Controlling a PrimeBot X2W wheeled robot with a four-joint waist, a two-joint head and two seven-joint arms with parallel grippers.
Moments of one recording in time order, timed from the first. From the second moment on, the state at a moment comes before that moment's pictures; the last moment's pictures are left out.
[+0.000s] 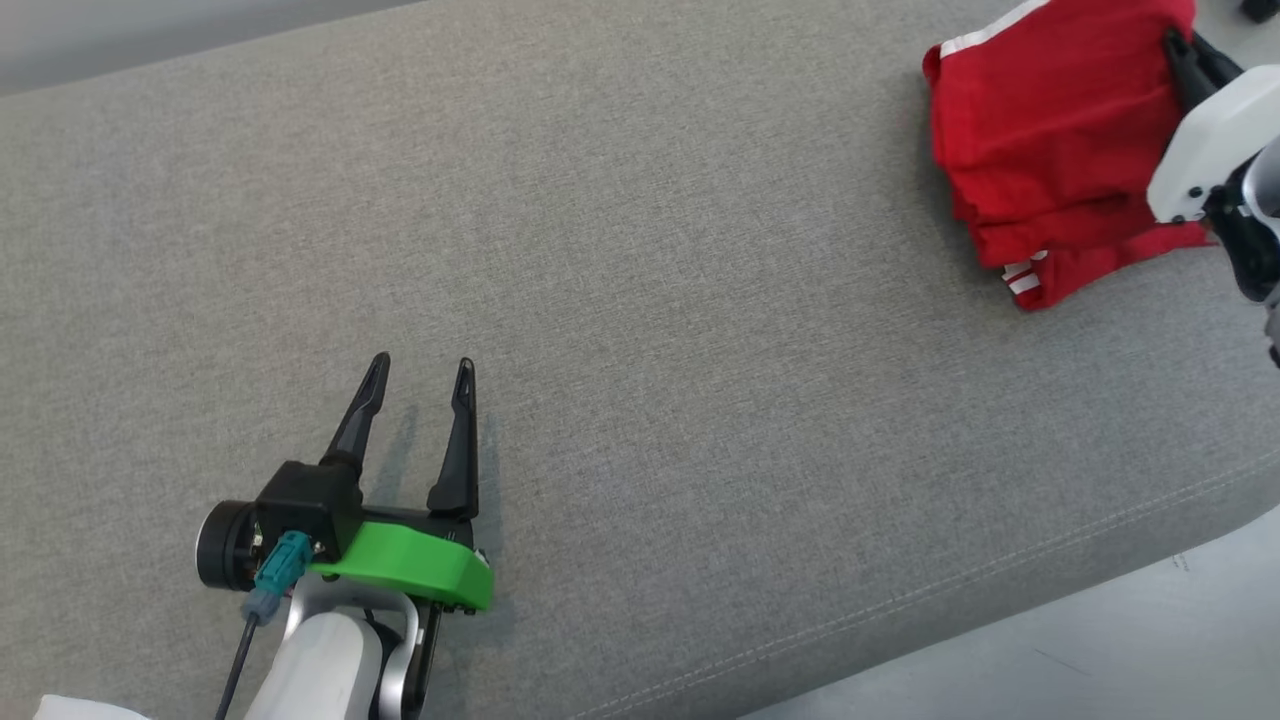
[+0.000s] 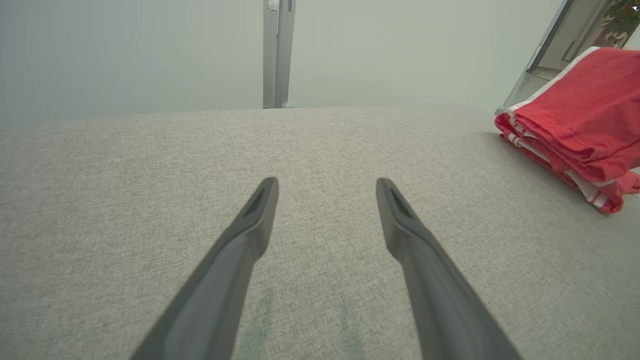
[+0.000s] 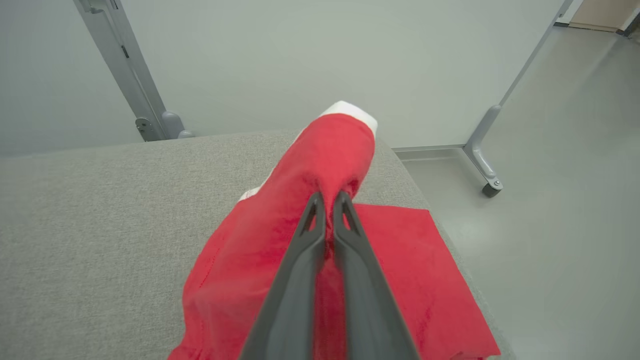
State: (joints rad) left arm -0.22 0.15 -0.32 0.17 -0.33 0.05 -0.23; right arm -1.08 -0.49 0.58 0.98 0.74 0.13 -0.07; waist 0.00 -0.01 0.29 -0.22
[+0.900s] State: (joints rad) left arm -0.24 0.23 -0.35 0.02 -0.28 0.08 -0.12; right arm -1.17 -0.62 0.46 1.29 0.40 0.13 -0.26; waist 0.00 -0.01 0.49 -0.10
